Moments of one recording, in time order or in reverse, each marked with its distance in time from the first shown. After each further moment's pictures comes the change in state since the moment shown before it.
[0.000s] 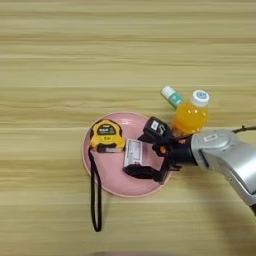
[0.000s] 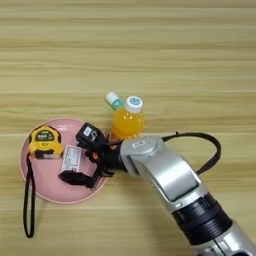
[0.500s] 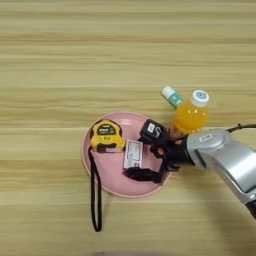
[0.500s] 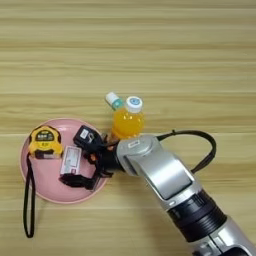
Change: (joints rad) arm -0.022 0.007 0.038 0.036 -0.051 -0.021 0.019
